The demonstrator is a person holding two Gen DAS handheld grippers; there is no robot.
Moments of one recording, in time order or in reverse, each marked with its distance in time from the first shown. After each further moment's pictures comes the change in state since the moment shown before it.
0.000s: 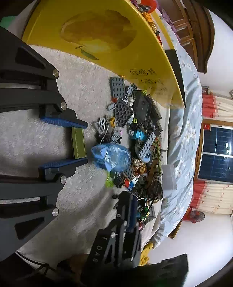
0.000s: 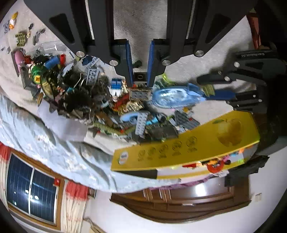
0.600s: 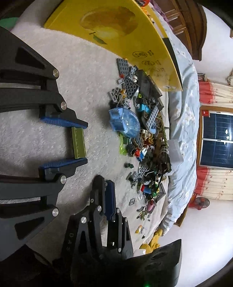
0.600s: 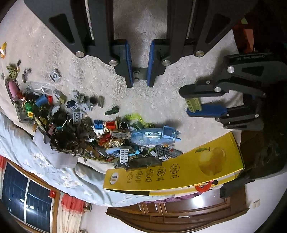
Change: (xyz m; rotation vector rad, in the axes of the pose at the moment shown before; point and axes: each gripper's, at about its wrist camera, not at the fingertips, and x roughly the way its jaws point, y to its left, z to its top) left arm -0.014 -0.039 -0.017 0.062 0.004 -0.060; right arm -0.016 0.026 -0.043 0.025 0.133 0.033
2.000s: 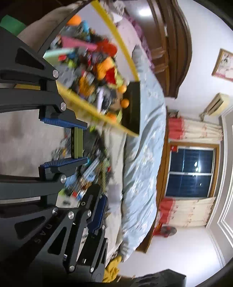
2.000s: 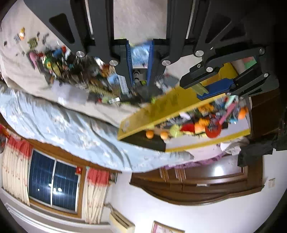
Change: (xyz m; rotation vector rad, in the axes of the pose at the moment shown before) left arm -0.076 0.053 0.056 -0.113 -0.290 0.268; right arm -0.036 0.067 0.110 0.058 -0.272 -0.224
